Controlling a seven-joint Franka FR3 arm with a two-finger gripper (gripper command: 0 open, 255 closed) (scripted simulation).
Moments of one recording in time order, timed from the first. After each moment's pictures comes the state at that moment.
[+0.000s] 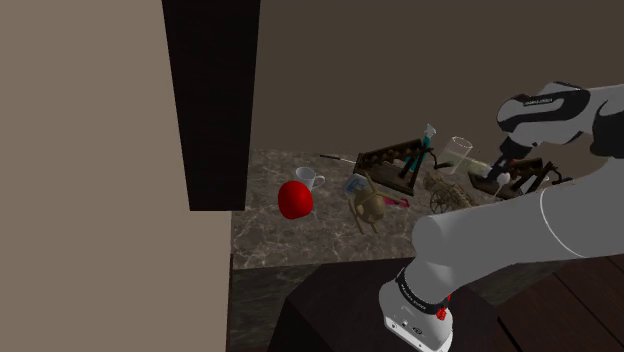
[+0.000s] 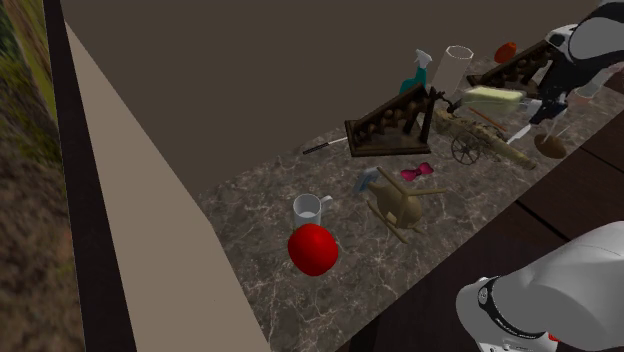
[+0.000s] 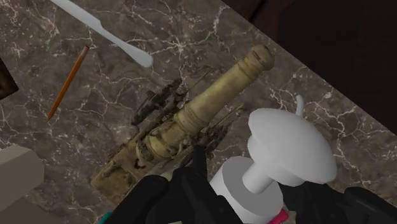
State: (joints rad) arm -0.71 -0.44 -0.76 -2.39 -0.42 2.12 -1.15
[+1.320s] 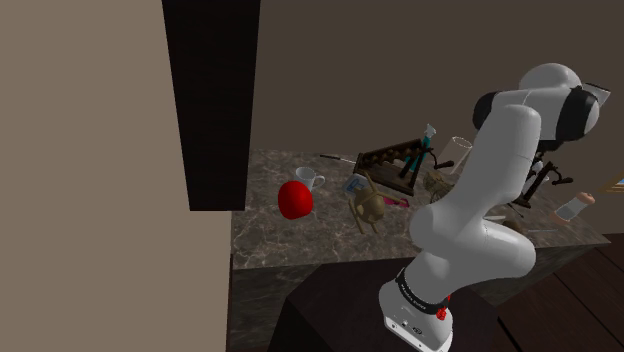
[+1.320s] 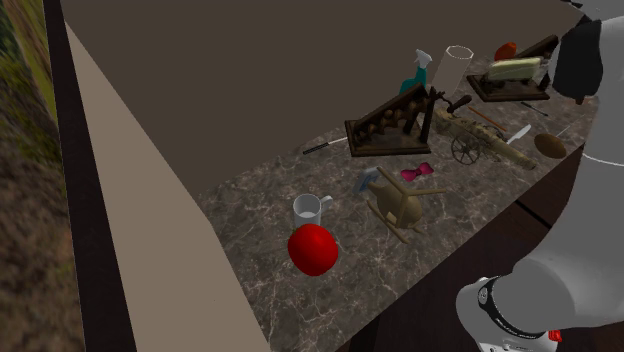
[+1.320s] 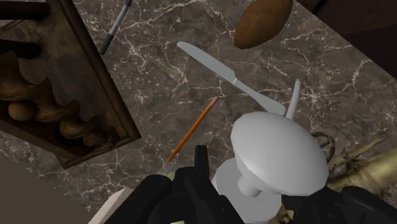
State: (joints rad) arm -1.04 0.61 -0.86 -1.41 0.45 1.94 -1.84
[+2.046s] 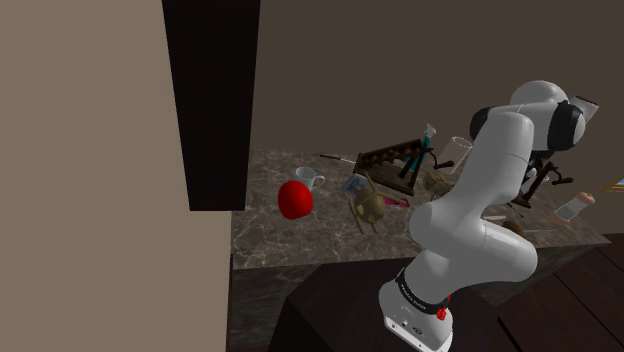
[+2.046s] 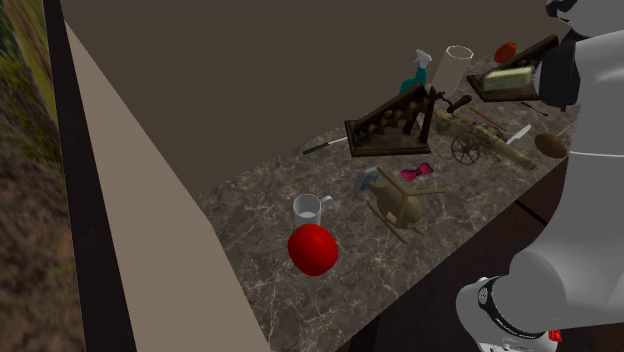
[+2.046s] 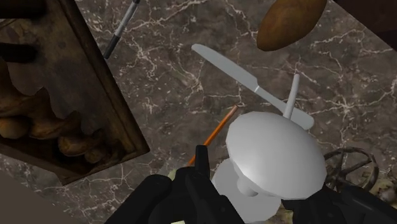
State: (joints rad) arm -1.15 0.76 -0.79 -1.28 0.52 1.95 -1.86
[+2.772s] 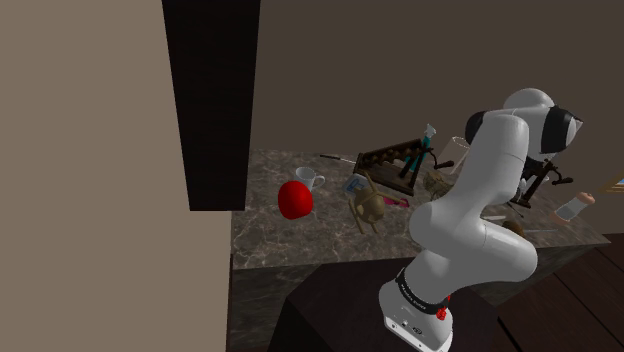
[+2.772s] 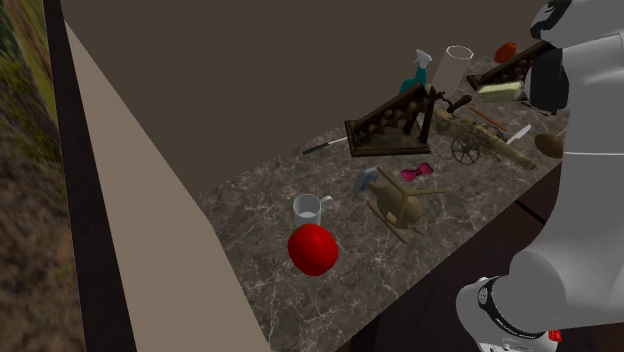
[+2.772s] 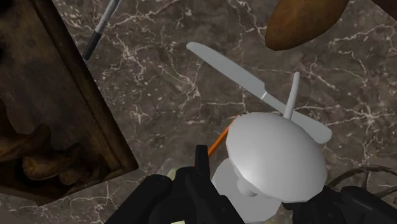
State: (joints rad) arm -1.15 0.81 -0.76 -1.35 0.56 2.06 -1.88
